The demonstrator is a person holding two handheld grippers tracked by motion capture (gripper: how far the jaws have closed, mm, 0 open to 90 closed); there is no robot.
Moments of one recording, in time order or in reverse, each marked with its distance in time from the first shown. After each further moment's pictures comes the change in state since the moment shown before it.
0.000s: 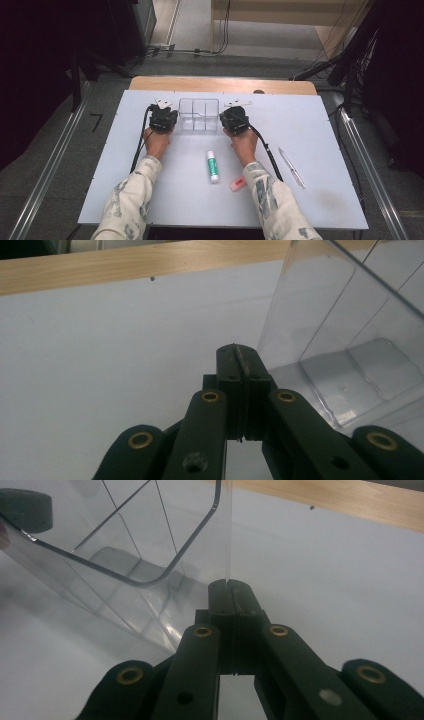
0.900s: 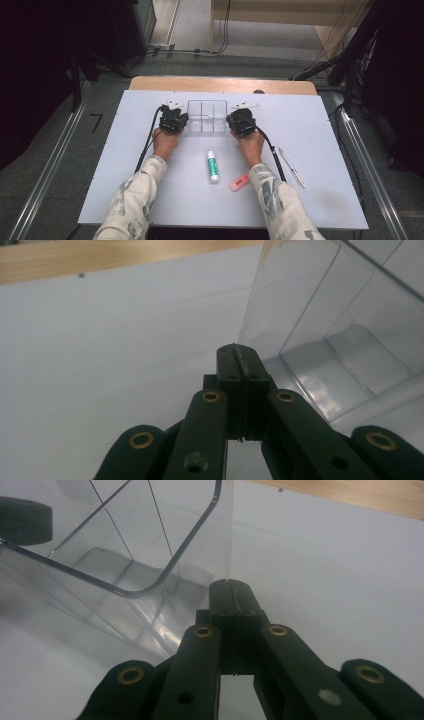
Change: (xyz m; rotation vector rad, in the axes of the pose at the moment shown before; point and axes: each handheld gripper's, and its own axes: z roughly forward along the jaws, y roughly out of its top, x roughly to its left) left arm -0.032 0.000 0.009 0.035 -0.144 0.018; right arm -0.022 -0.015 -0.010 0.011 -0.030 0.014
